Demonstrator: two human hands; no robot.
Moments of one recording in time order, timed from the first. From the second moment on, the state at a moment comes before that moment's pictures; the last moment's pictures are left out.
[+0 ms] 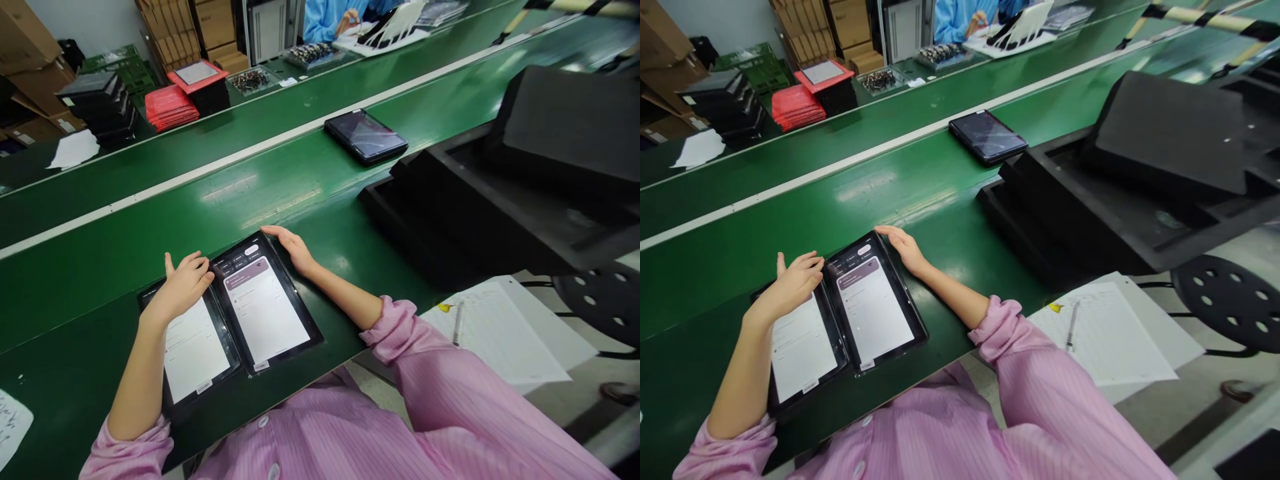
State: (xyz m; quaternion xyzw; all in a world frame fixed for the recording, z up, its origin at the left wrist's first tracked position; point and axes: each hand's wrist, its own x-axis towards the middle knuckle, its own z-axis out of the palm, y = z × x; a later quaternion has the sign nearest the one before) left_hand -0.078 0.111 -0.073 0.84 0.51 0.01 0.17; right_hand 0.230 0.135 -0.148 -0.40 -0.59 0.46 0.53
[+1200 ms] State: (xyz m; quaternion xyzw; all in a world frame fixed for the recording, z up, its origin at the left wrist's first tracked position) left_hand -0.132 0.134 -0.058 0.76 0.56 -0.02 0.33; right_hand 0.245 0.130 -0.144 -0.40 -0.82 0.25 0.33
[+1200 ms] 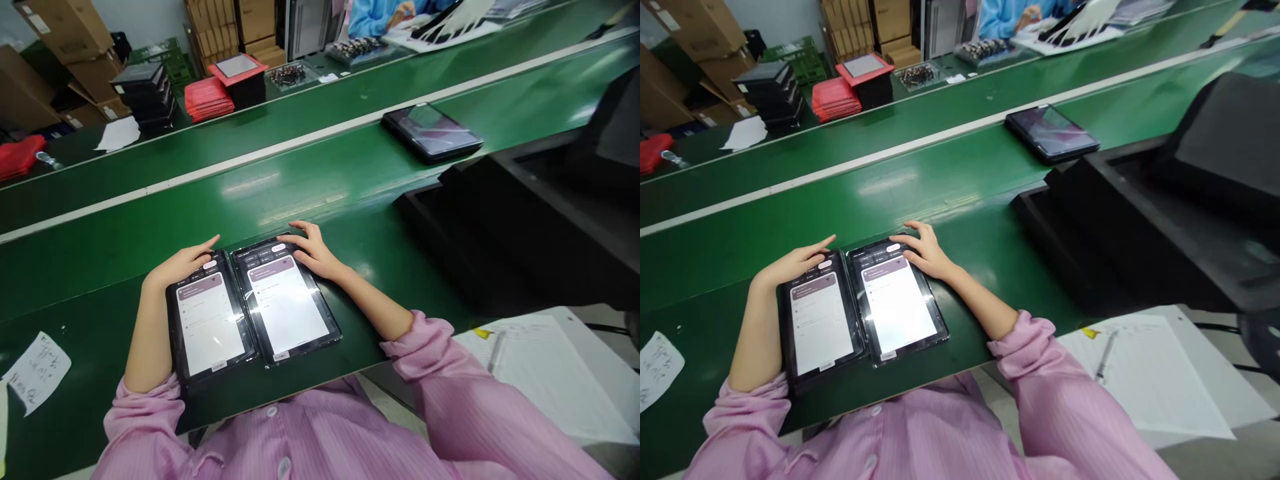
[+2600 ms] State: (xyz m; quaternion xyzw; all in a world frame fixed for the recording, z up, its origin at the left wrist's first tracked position) left_hand -0.103 0.078 -0.057 0.83 0.50 -0.13 0.21; right_hand 0.261 0.109 -0.146 -0.42 -0.72 0.47 0.30
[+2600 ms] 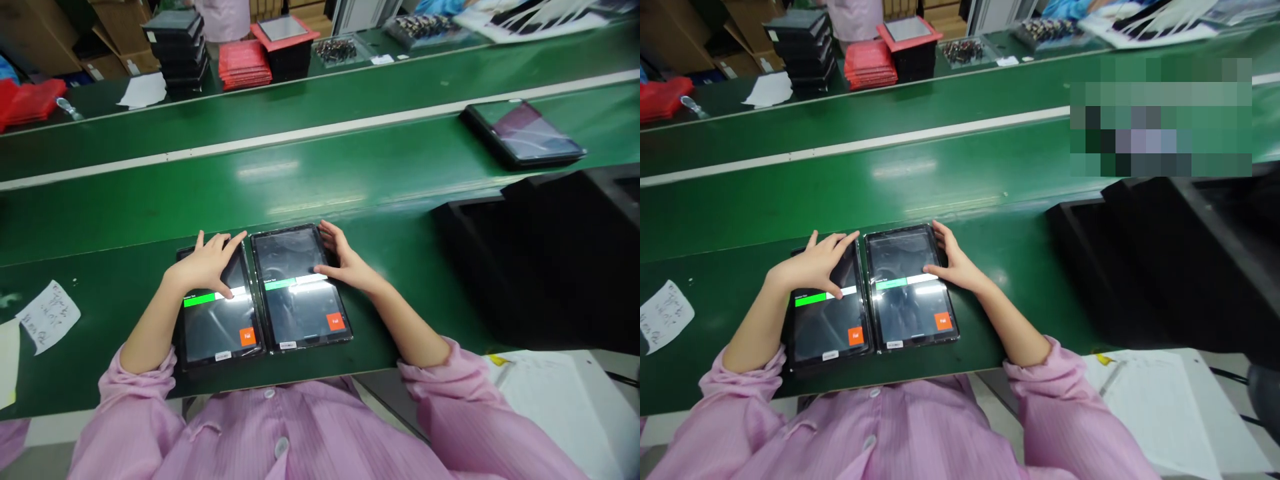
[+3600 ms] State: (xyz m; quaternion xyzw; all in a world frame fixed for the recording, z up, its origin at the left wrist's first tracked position) left_hand -0.096 0.094 -0.059 0.83 0.48 -0.10 0.26; right_hand 0.270 0.114 -0.137 -0.55 -0.55 0.55 0.31
